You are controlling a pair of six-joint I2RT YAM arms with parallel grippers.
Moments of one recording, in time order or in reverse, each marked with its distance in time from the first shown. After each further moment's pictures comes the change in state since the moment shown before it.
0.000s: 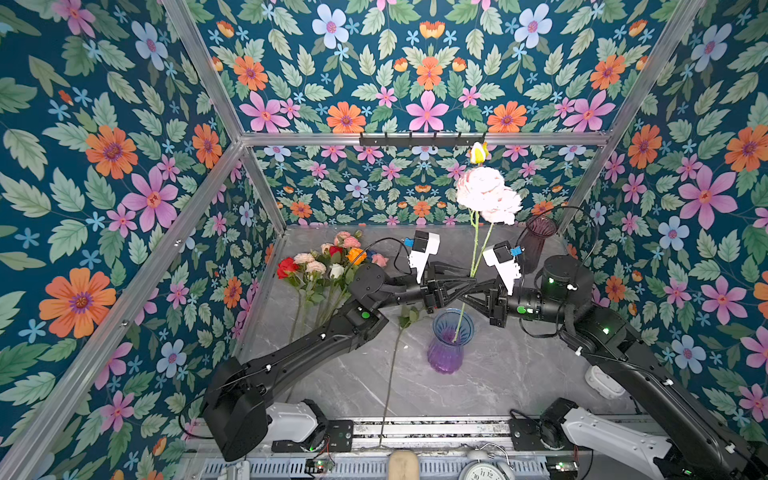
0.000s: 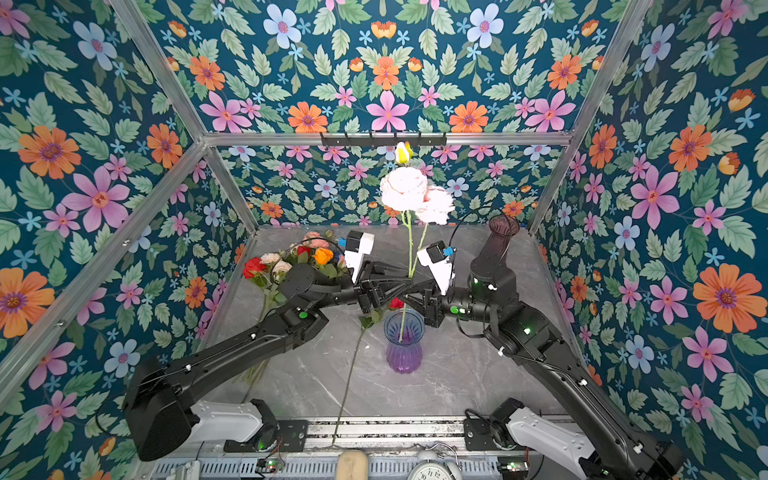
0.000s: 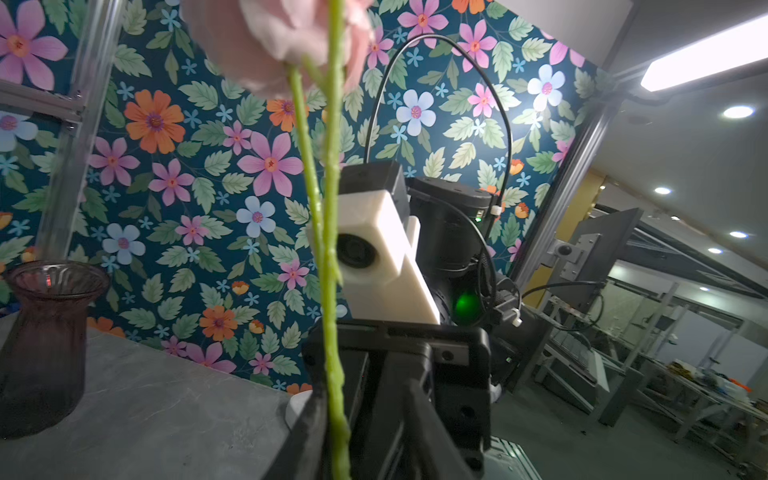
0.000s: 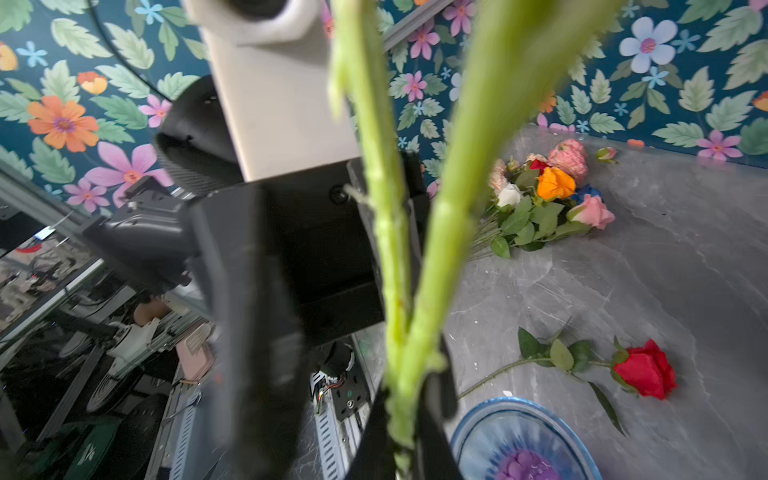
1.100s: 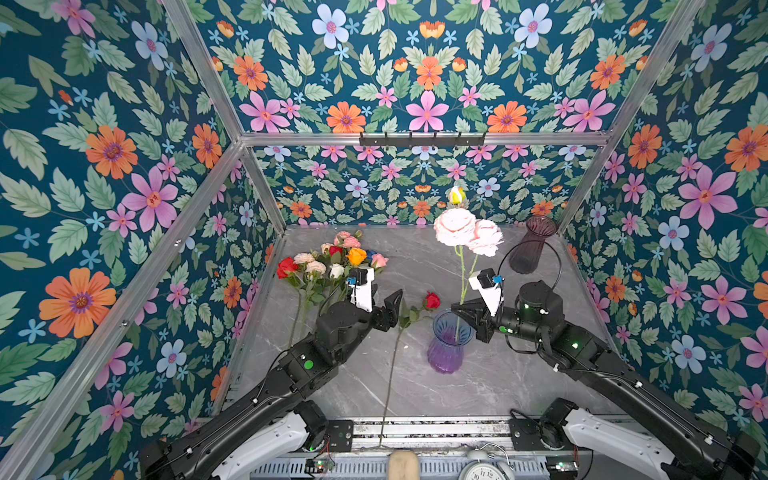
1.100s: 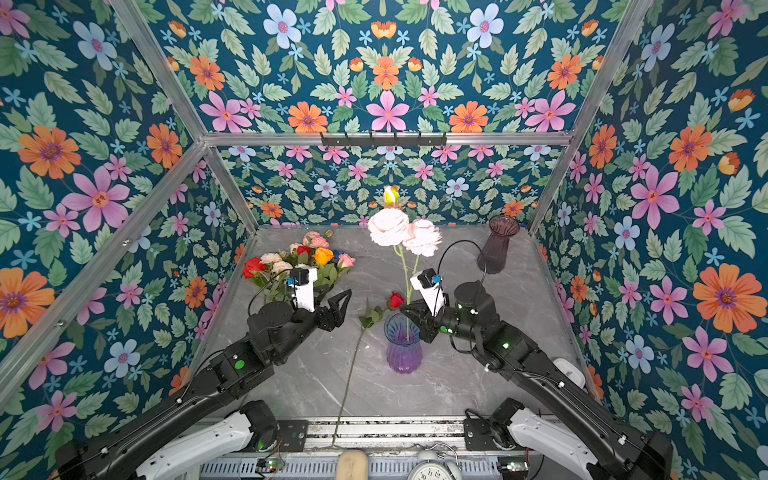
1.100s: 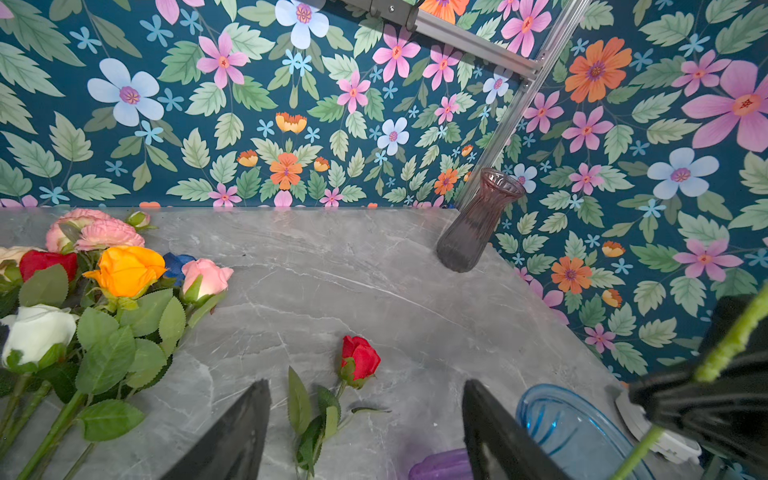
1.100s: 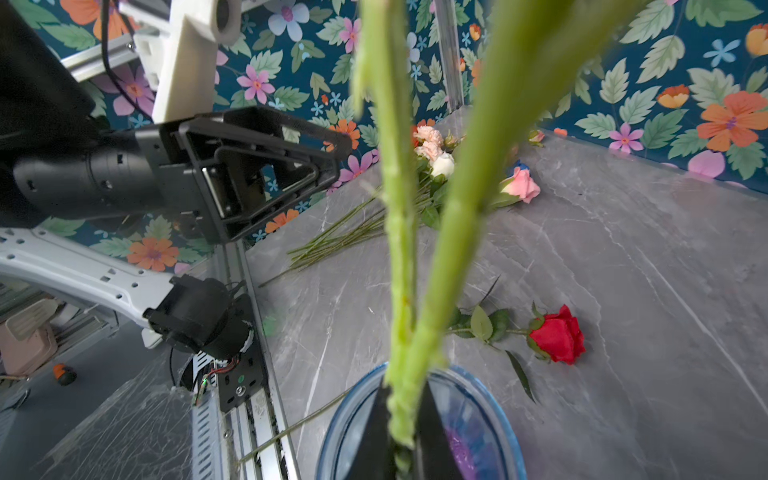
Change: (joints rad) left arm 0.002 -0.490 -0.303 -0.745 -0.926 0.253; right arm 0.102 -0.061 -0.339 0.207 0.205 -0.186
